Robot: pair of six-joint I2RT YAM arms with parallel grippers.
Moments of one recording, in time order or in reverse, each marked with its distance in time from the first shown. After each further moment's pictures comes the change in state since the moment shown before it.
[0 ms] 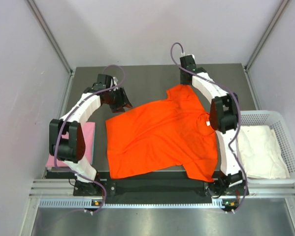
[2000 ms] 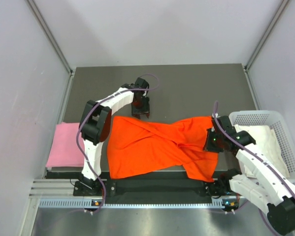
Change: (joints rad) left arm -0.291 0.419 0.330 -0.169 -0.306 0.037; right arm 0.069 -1.500 -1.411 -0.352 -0.300 0.342
